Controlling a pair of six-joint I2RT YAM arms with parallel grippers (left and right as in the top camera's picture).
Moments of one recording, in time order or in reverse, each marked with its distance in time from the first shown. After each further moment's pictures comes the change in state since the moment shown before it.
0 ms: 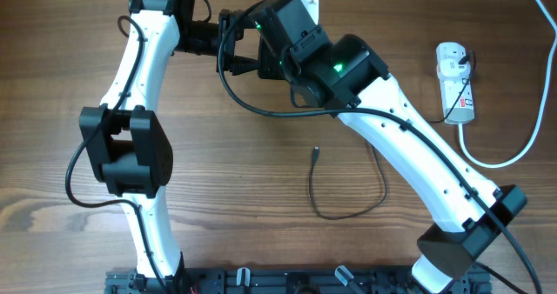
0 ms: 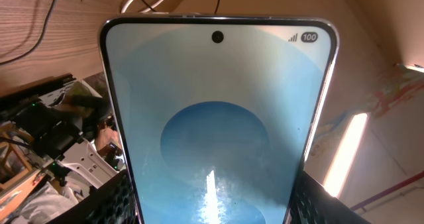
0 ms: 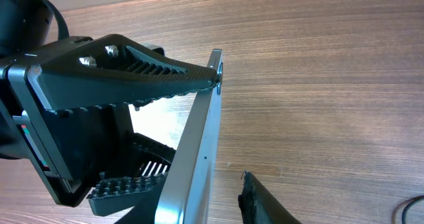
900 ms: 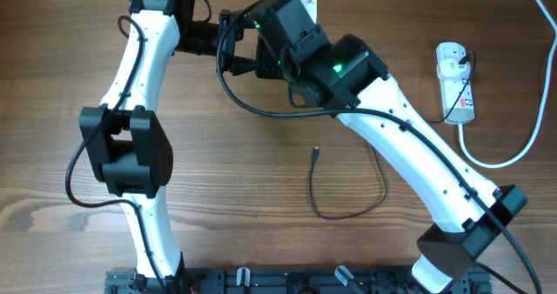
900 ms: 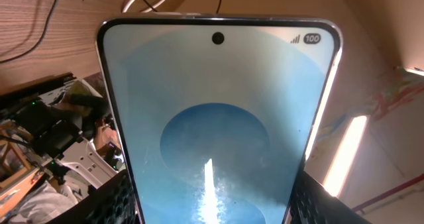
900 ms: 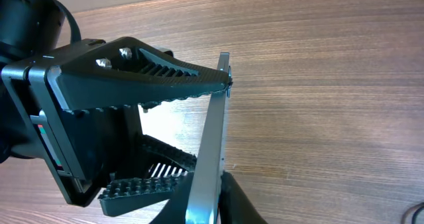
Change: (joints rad) left arm 0.000 0.000 0.000 0.000 -0.005 -0.013; right arm 0.001 0.000 0.000 0.015 -0.012 -0.001
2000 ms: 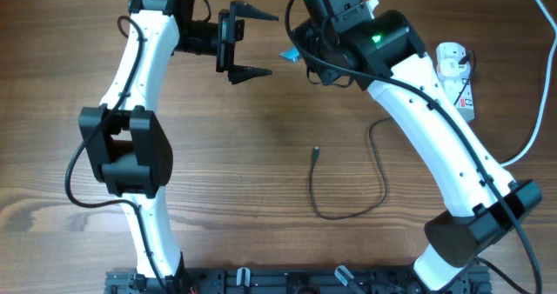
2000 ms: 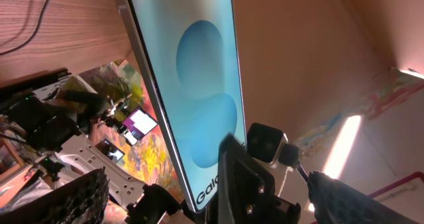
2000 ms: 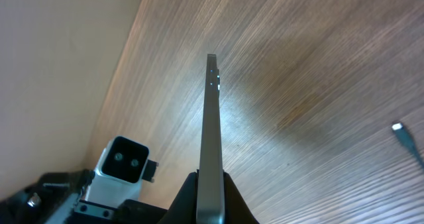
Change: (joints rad) left arm 0.001 0.000 0.000 0.000 0.013 -0.017; right arm -0.175 0.000 0.000 -0.105 -0.177 0.811
